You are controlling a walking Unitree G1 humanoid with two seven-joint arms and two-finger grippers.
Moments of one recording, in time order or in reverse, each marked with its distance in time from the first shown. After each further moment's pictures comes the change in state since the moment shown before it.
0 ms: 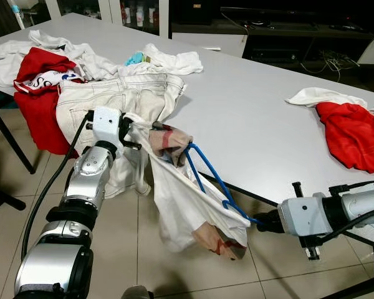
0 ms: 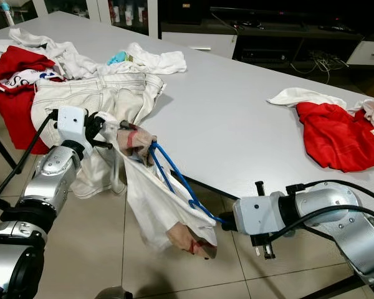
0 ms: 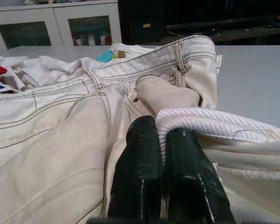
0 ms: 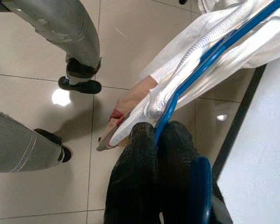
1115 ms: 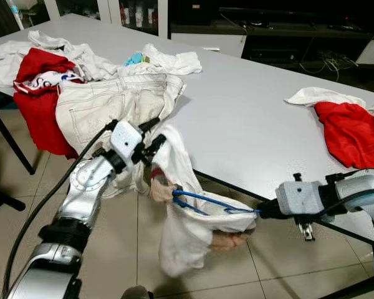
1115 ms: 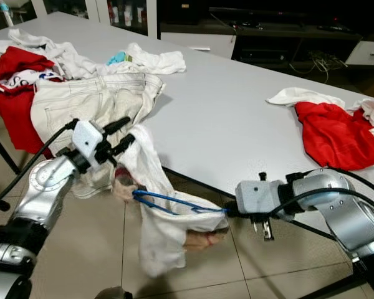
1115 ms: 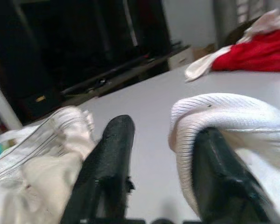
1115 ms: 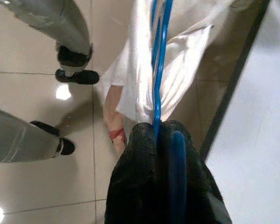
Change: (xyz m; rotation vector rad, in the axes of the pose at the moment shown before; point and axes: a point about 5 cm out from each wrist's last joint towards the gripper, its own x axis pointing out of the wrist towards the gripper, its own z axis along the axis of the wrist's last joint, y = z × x) left arm -0.034 -0.039 0.017 0.210 -0.272 -0.585; right arm 0.004 -0.027 -0.022 0.075 0.029 -0.025
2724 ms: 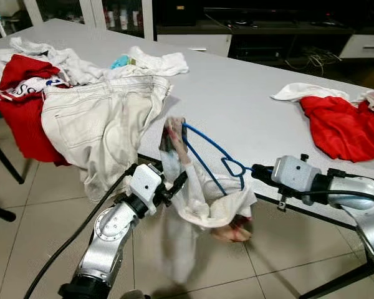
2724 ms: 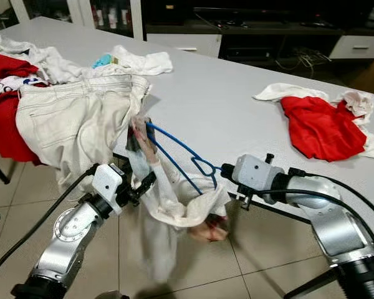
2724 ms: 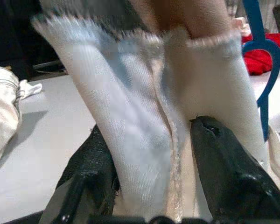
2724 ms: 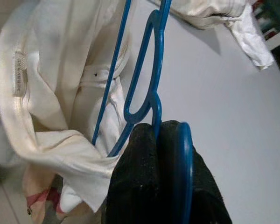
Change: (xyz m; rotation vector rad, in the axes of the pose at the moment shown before) left arm -0.017 -0.087 -0.020 -0.191 0.047 0.082; right arm 0.012 -0.015 0.000 0.097 -0.134 -0.513
